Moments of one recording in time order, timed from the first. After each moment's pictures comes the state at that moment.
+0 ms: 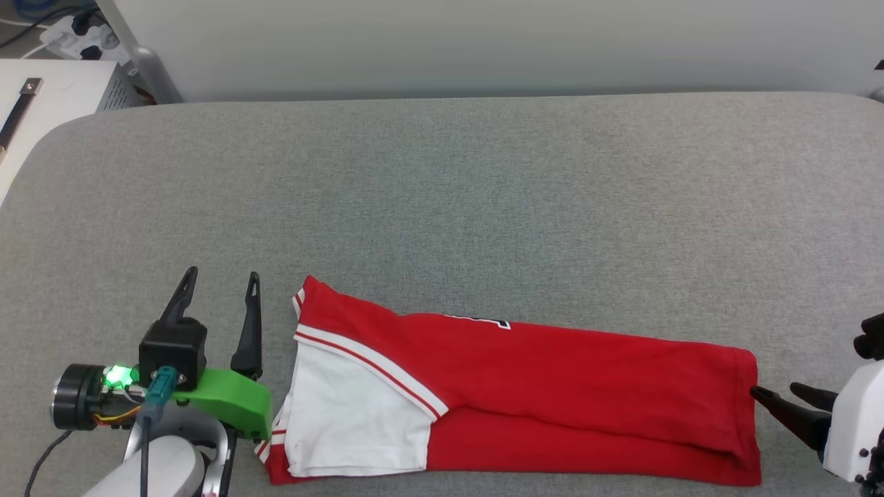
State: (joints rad) left arm -0.30 0.73 -0.76 0.00 -0.69 0.55 -0.26; right arm -0.06 -0.71 0.24 0.07 0.95 0.13 0.56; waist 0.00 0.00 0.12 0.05
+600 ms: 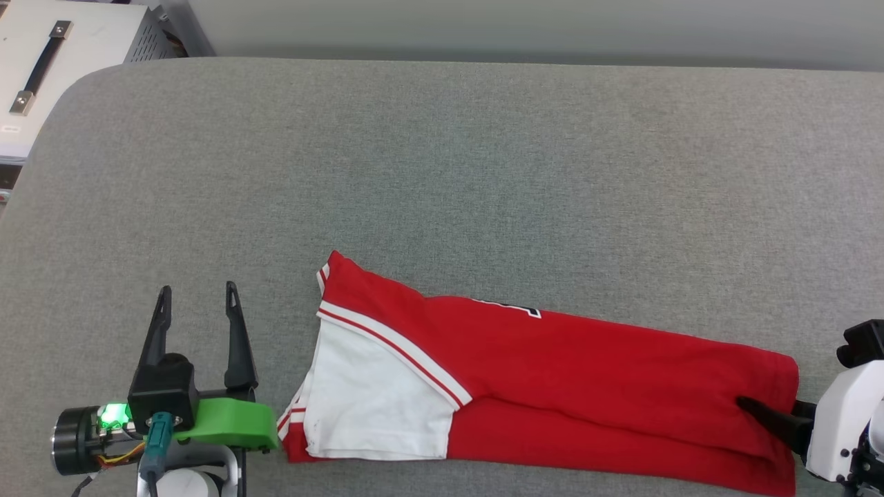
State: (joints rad) left arm -0.04 0.38 -0.27 -0.01 -0.28 0.39 -0.26; right arm -0.12 -0.66 0.32 0.21 0.99 0.13 0.56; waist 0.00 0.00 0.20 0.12
